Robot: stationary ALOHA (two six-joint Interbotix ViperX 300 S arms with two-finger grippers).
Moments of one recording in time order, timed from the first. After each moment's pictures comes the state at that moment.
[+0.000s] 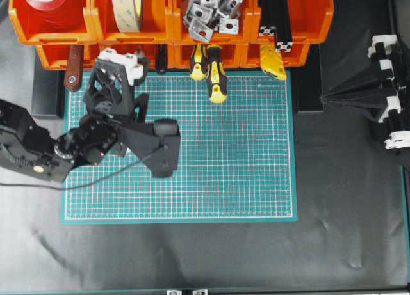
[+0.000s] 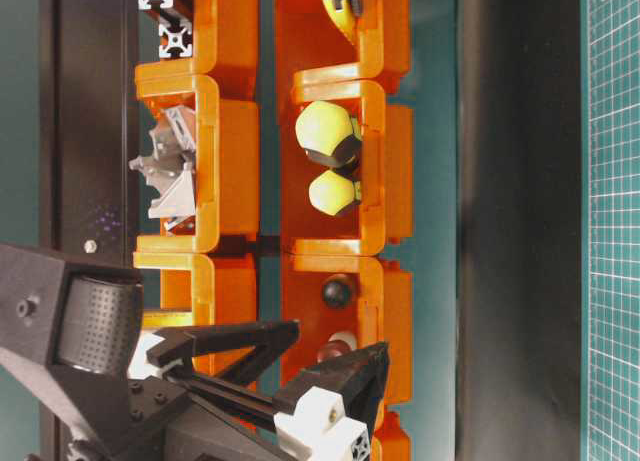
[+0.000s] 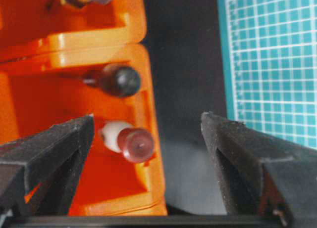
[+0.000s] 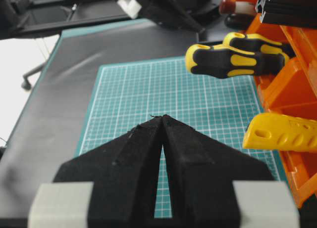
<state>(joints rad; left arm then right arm) -0.31 0.00 0.38 0.99 1.14 -0.48 0.06 -1.08 1.25 0.03 0.02 0.11</state>
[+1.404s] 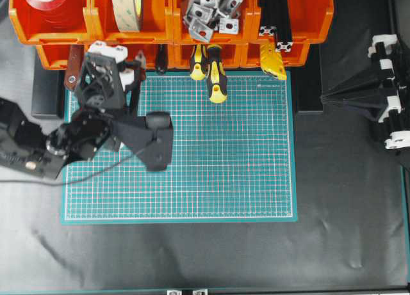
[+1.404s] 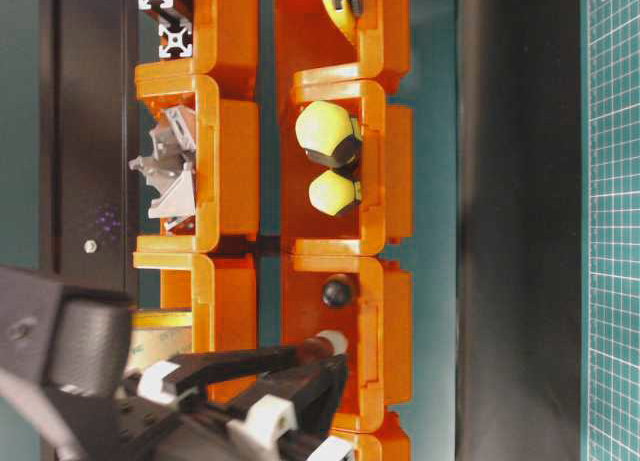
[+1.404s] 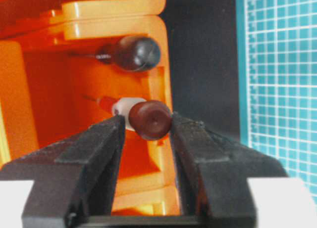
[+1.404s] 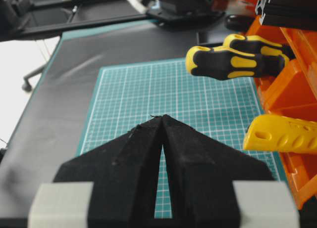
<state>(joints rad) -0.33 -0.03 0.39 0.99 1.19 -0.48 0.06 -1.08 1.25 0.03 0.01 0.11</state>
